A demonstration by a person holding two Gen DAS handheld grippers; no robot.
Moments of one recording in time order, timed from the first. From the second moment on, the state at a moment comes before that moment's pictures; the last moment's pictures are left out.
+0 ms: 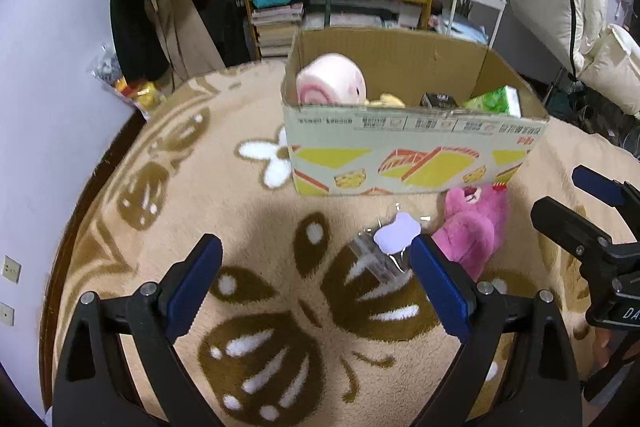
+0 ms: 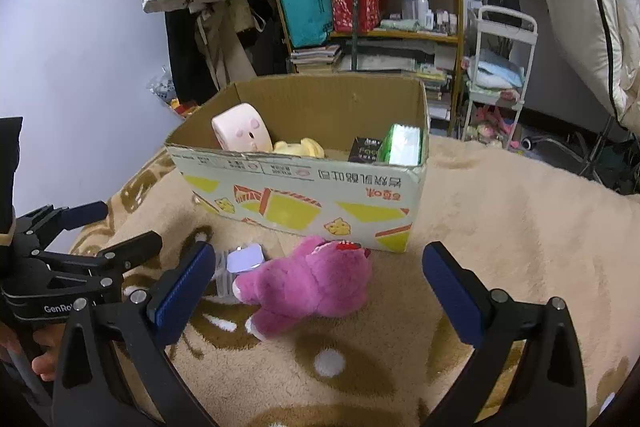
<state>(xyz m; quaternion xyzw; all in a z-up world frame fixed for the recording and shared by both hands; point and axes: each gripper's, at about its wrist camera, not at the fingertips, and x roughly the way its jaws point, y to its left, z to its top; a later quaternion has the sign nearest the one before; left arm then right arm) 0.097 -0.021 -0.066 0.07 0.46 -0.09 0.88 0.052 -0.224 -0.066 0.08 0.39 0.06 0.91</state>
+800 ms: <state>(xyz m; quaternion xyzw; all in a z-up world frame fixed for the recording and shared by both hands) 0.141 -0.040 -0.124 0.07 0.55 -0.12 0.83 0.102 -0.228 -0.120 0.11 0.46 0.07 0.88</state>
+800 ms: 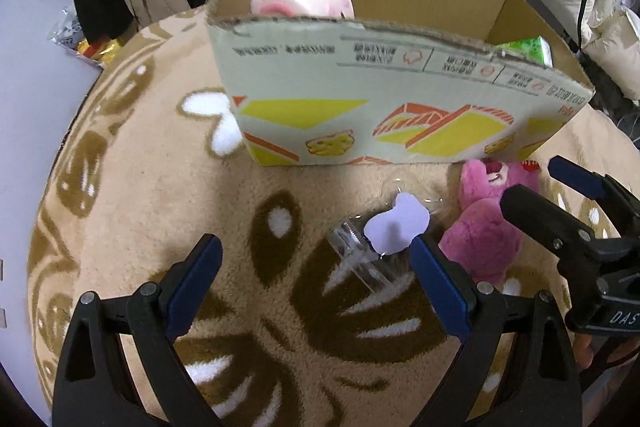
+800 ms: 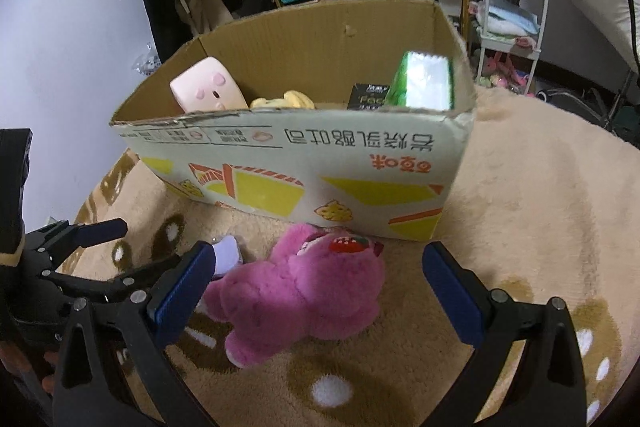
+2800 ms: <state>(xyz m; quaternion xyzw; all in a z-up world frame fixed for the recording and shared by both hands) 0.126 -0.059 -0.148 0.09 0.53 -0.19 0.82 0.115 -0.218 -0.149 0.10 0.55 0.07 0.83</state>
